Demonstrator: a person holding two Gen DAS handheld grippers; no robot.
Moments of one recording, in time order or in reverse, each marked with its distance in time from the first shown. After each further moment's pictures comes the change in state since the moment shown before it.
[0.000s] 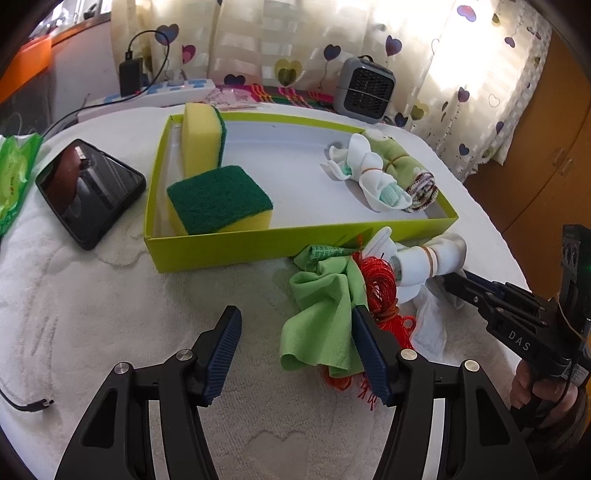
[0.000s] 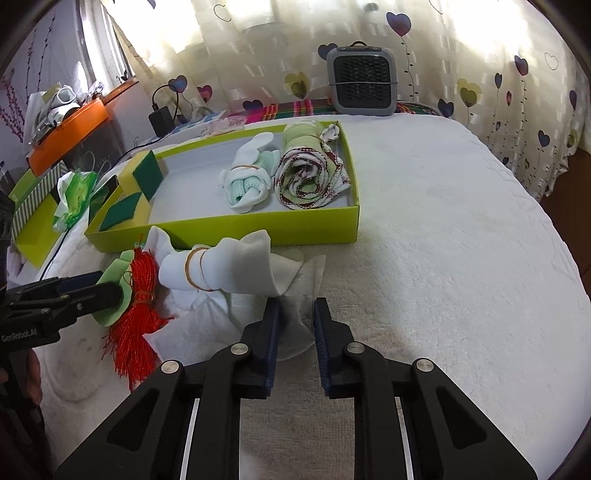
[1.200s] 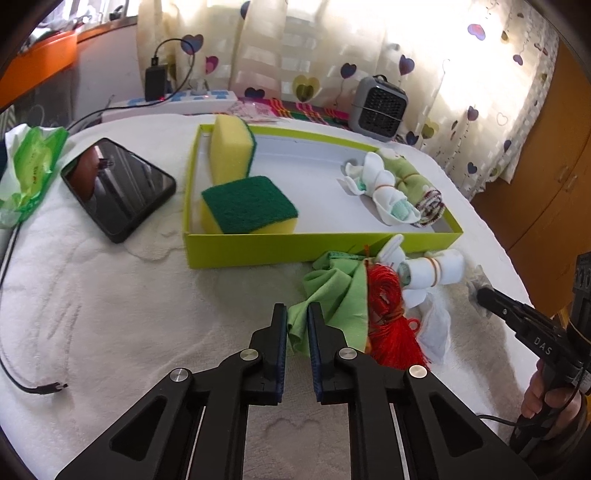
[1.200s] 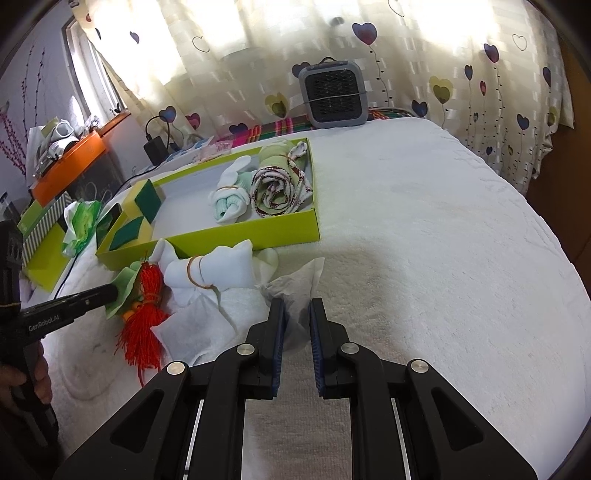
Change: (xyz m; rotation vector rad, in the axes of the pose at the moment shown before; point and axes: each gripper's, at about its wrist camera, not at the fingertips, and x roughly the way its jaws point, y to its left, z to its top) left arm -0.015 0.008 -0.007 -0.045 -0.057 0.026; right arm -0.028 -0.025 -0.011 0.085 -0.067 0.025
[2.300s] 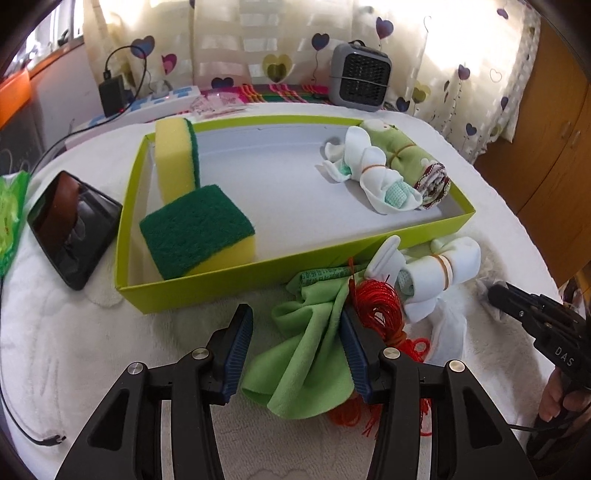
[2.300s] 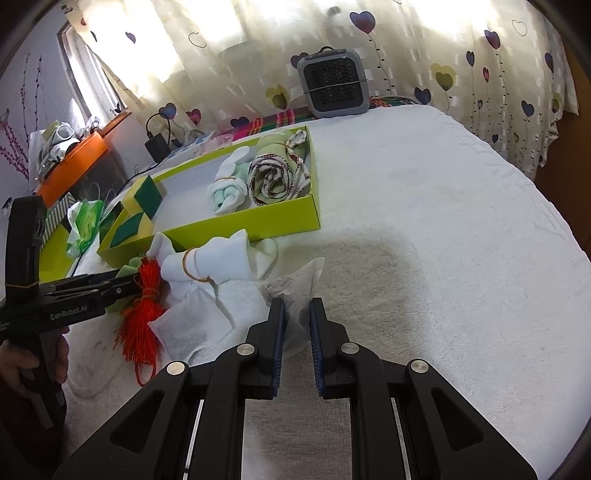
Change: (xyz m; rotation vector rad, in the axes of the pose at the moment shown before) left arm 0.037 -0.025 0.021 0.133 0.080 0.043; right arm 0.008 -0.008 -0.003 0.023 0.027 0.037
